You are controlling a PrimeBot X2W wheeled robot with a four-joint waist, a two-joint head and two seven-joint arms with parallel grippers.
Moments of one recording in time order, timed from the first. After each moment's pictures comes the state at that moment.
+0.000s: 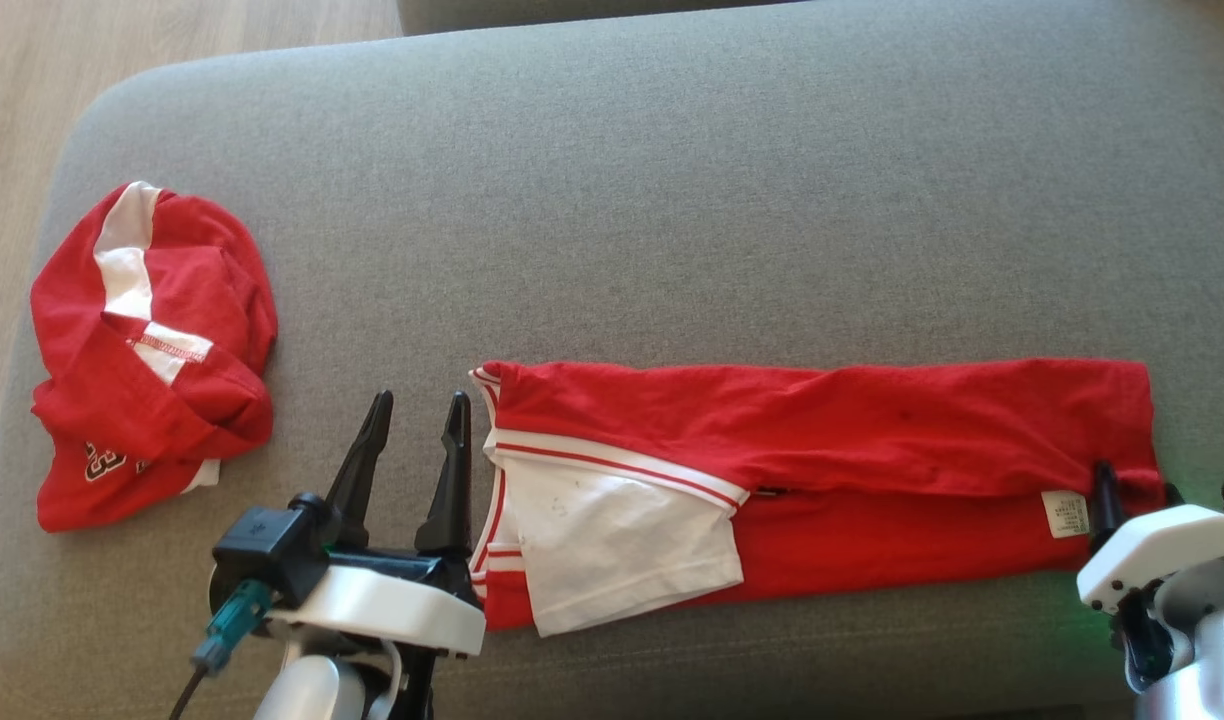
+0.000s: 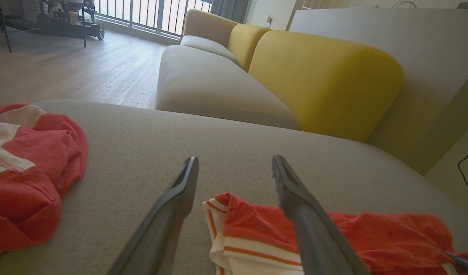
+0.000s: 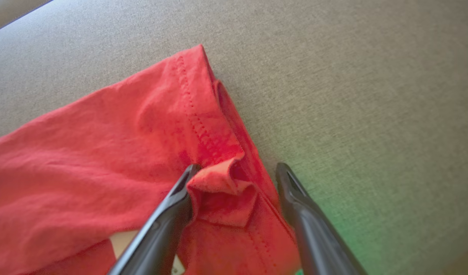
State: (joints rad) left arm 0.00 0.05 -0.30 0.04 -0.33 0.02 -0.25; right arm -0.30 -0.06 -0.51 0.73 0.09 0.13 -0.01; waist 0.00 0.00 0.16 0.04
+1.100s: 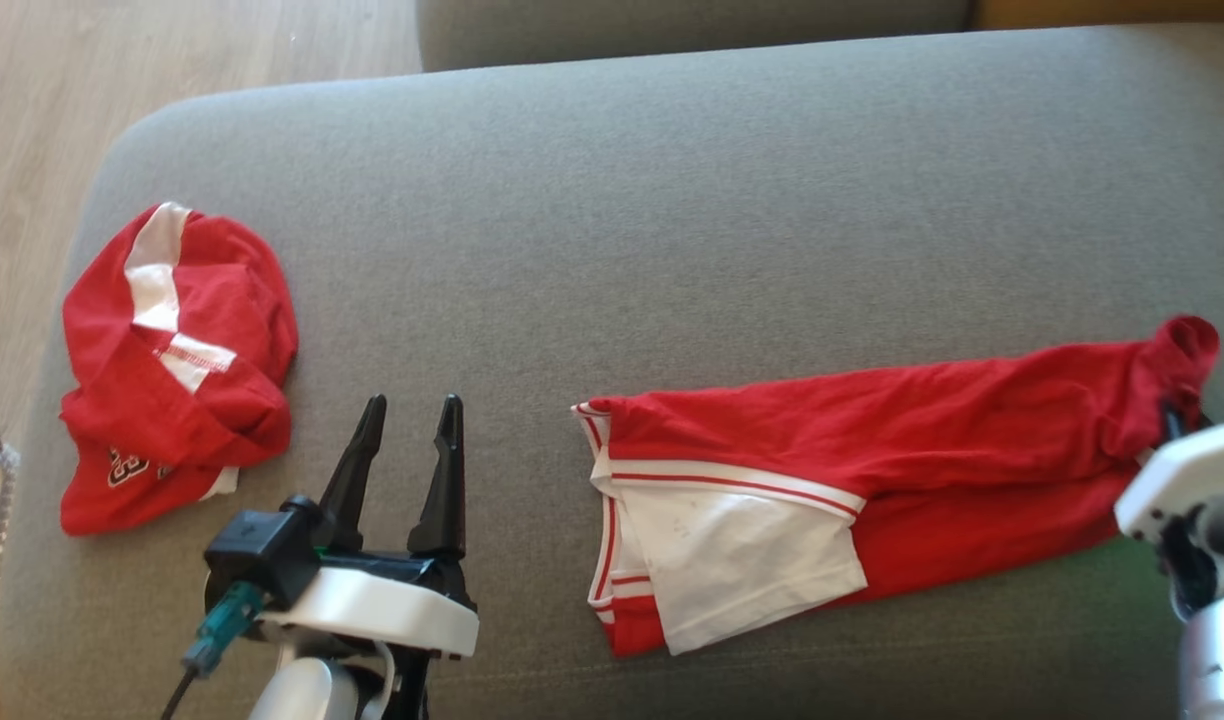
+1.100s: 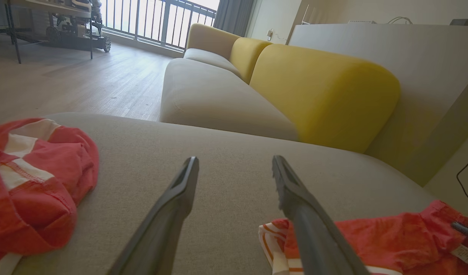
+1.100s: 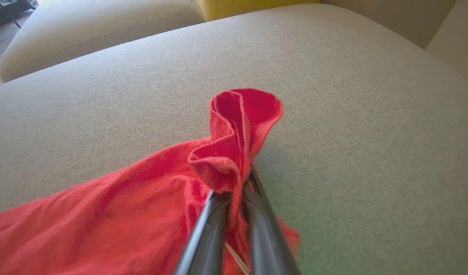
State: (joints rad) left arm 0.00 0.05 -0.29 0.05 -0.34 0.01 -0.25; right arm -0.38 -0.14 -0.46 0.69 0.05 0.13 0.04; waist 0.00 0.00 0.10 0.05
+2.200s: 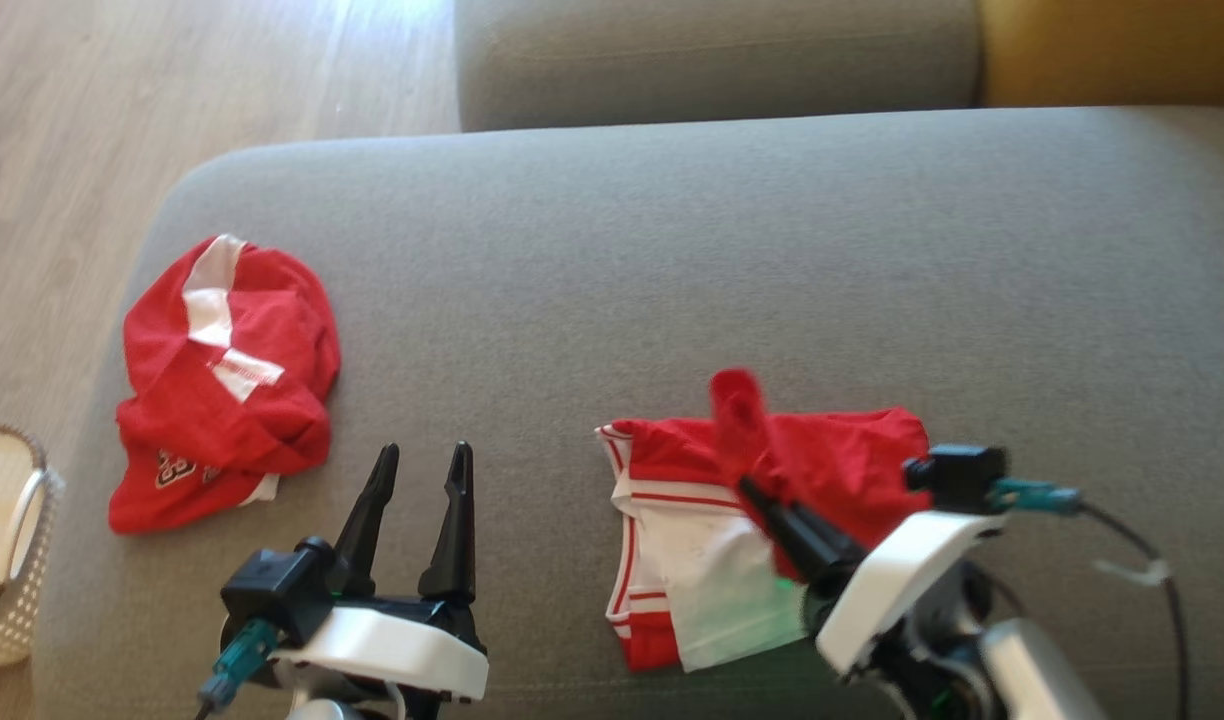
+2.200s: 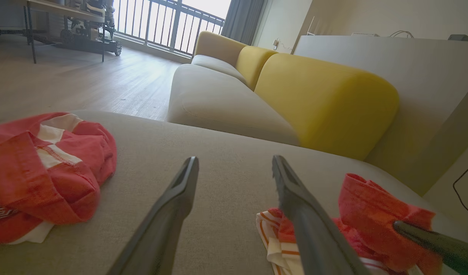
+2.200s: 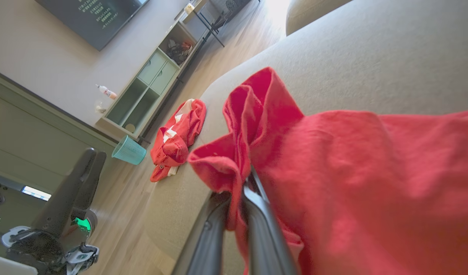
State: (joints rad) left arm 0.06 0.05 -0.31 0.05 -0.37 0.03 -0.25; right arm -0.07 -0.05 0.24 0.12 0.78 0.13 0.30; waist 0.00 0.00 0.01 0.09
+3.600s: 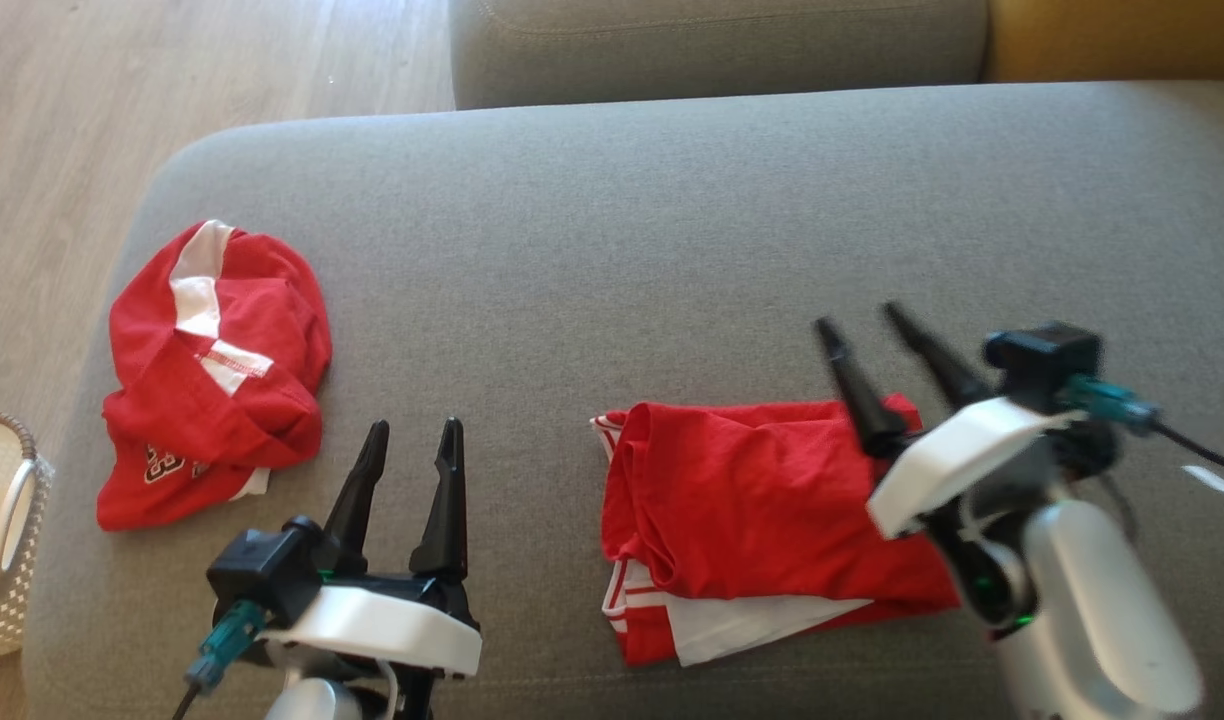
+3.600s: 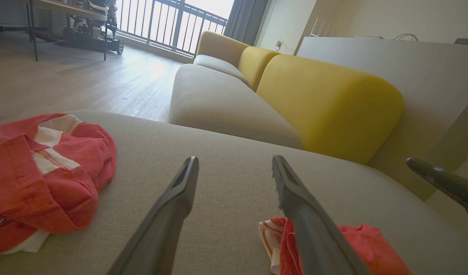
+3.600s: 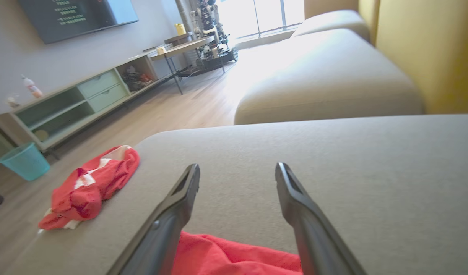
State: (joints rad) left arm 0.03 0.05 -0.30 0.05 -0.38 0.03 -0.25; right arm -0.26 -0.06 0.16 0.23 0.42 0.13 0.09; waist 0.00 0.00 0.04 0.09
